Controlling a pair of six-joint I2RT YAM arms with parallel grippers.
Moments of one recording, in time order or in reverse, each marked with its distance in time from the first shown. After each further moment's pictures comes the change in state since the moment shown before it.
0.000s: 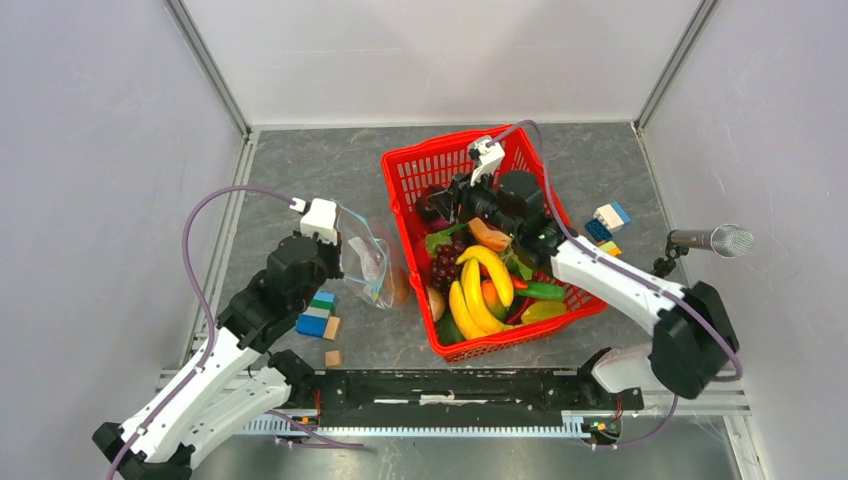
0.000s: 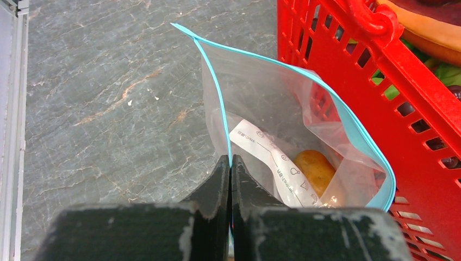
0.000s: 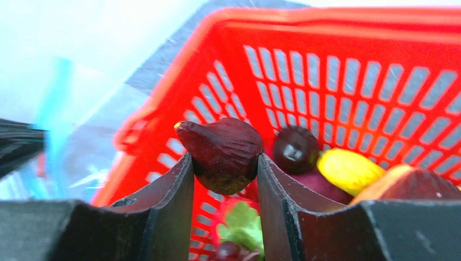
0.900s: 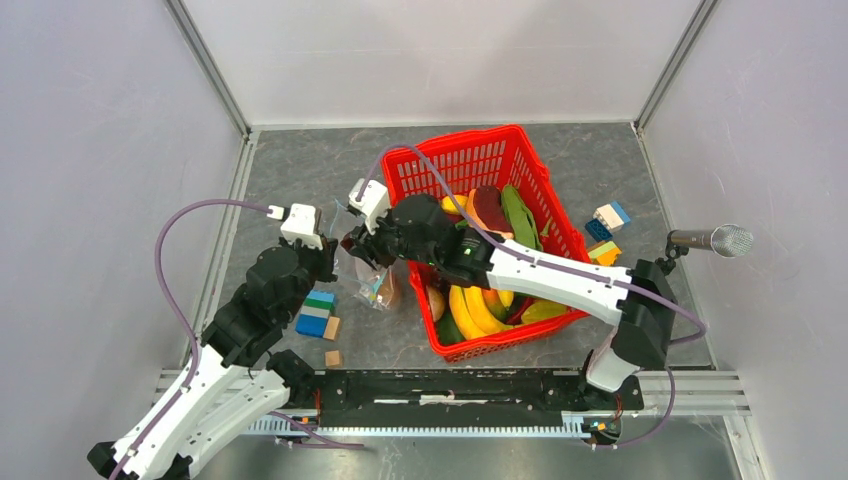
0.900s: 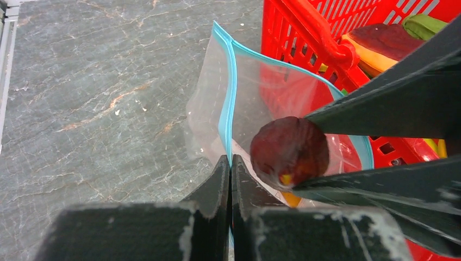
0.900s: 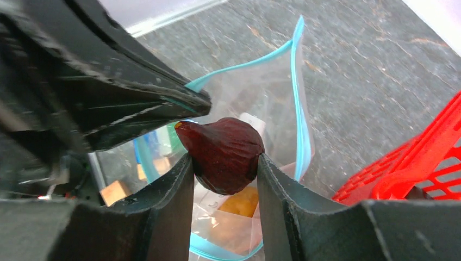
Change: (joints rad) left arm 0.000 -0.103 0.000 -0.004 0.027 -0.066; right arm 0.436 0.209 0.422 -0.325 0.124 -0.272
